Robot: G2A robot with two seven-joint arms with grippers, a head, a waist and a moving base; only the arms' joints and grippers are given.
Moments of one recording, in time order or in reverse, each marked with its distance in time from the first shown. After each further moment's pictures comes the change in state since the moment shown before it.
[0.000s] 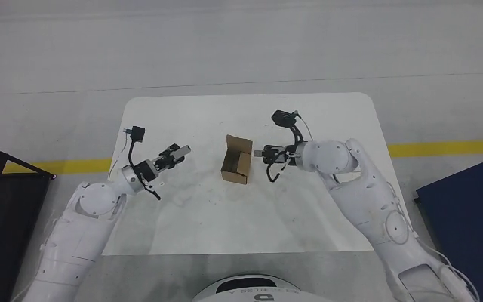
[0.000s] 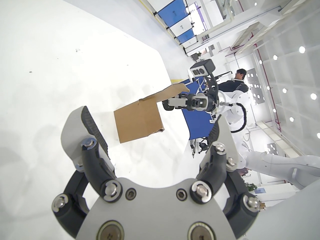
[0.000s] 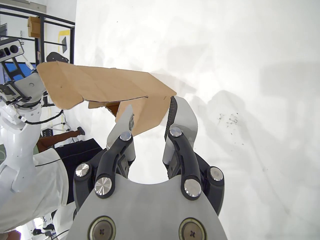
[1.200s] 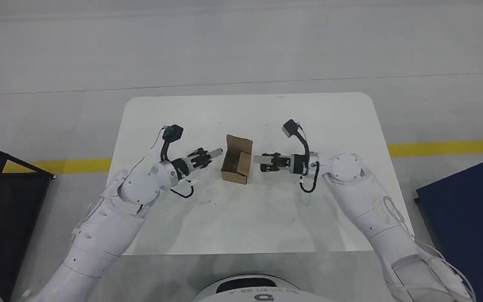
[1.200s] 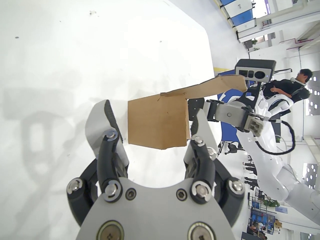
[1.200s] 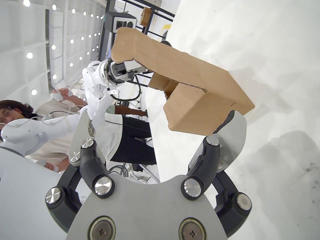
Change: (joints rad) left arm -0.145 -0.052 0.248 -0.100 0.256 0.495 0.041; right arm 0.031 -0.019 -0.008 0.421 0.623 -0.642 0.108
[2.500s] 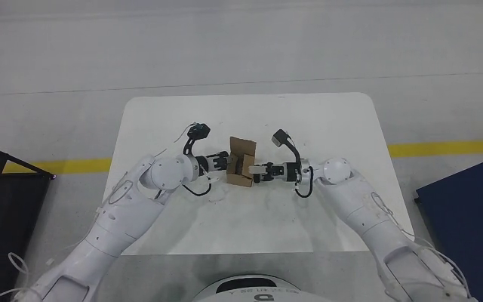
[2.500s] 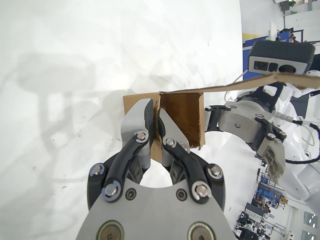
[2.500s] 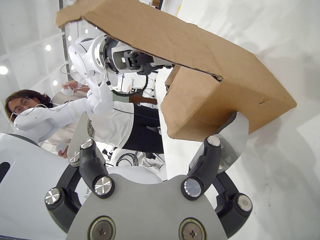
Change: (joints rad) left arm -0.176 -0.063 0.174 0.071 0.097 0.136 -0.127; right arm 0.066 -0.029 -0.133 0.140 0.098 -0.054 0.062
